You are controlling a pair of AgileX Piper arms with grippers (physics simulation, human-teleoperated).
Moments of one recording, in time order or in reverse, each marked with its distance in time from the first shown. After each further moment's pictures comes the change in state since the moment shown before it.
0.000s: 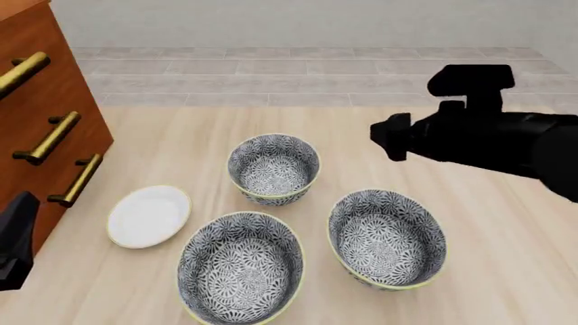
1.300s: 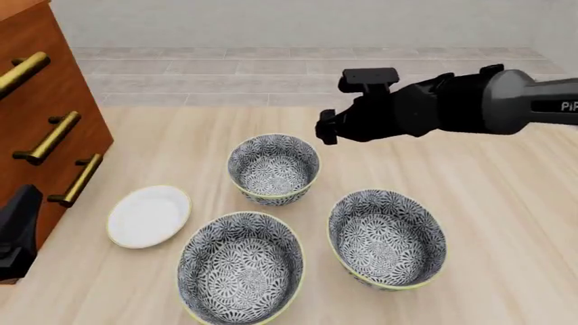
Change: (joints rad) left arm 0.010 0.098 0.000 -0.085 -0.016; right arm 0.031 0.576 -0.435 0.054 -0.005
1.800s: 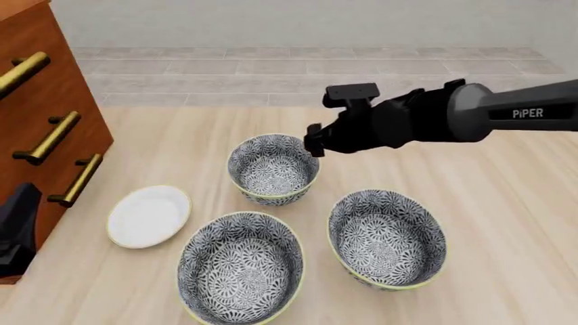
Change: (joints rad) left arm 0.008 0.013 -0.003 -0.010 -0.009; right arm 0.031 0.102 -0.031 -0.033 -0.003
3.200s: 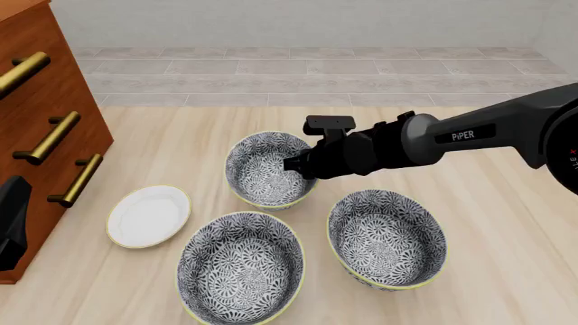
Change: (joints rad) left arm 0.015 -0.012 -0.031 0.027 -0.013; right arm 0.069 0.155 -0.006 -0.108 0.040
